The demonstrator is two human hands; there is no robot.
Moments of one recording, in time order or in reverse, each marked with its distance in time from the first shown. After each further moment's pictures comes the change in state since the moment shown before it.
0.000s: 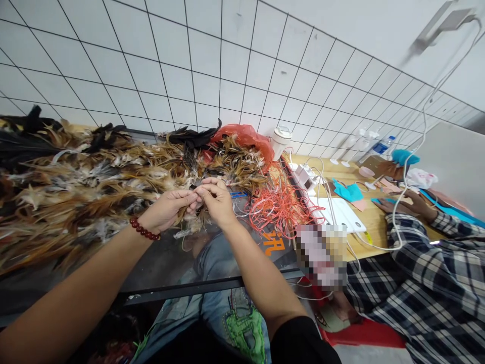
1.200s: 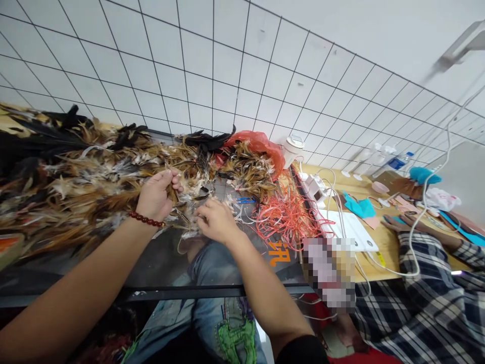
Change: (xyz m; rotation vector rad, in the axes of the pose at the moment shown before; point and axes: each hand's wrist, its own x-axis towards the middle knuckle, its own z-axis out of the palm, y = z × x) left_hand 0.011 0.017 -0.026 -0.387 0.550 0.352; right_hand -0.021 -0.001 0.005 -0.726 -0.552 -0.223
